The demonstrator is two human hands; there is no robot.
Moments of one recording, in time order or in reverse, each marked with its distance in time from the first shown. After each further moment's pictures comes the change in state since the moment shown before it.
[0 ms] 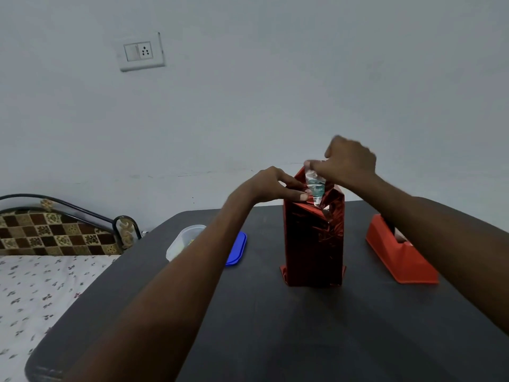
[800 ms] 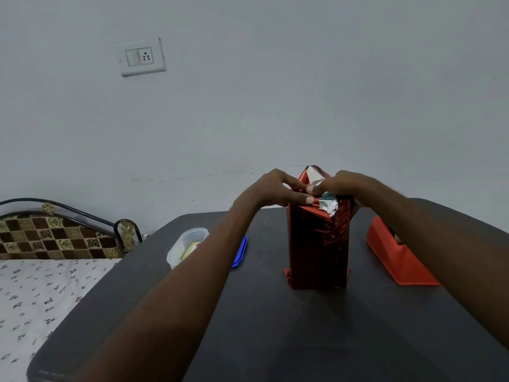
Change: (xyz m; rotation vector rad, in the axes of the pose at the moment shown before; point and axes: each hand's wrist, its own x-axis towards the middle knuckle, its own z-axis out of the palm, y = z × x) left_hand -0.008 0.017 0.009 -0.176 0.027 0.003; right_hand -0.003 0.014 0.006 0.379 -0.707 0.381
